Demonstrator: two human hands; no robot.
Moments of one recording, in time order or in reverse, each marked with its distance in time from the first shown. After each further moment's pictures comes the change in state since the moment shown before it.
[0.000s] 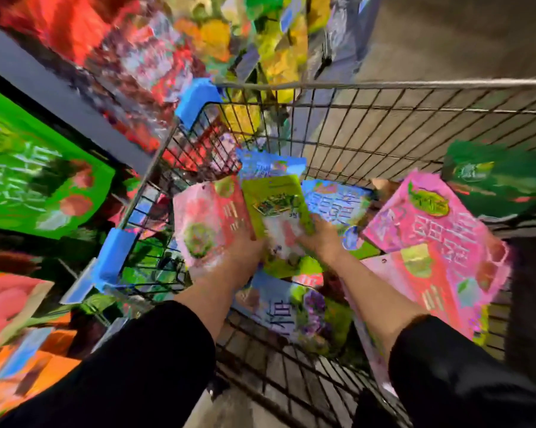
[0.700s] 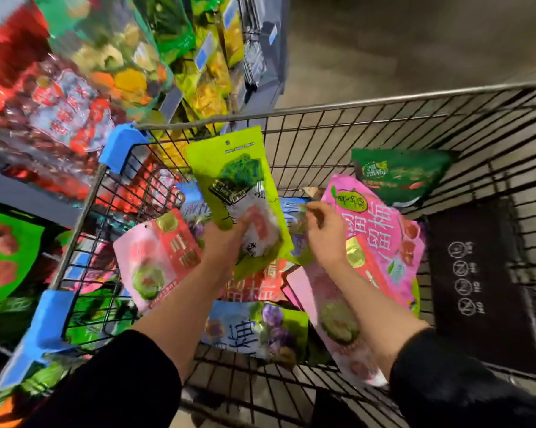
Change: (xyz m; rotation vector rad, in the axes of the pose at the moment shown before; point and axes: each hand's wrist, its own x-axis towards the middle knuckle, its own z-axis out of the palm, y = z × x) left_hand -0.036 0.083 0.040 -0.382 -0.081 0.182; right_hand -0.045 0.004 -0.090 0.092 0.687 -0.178
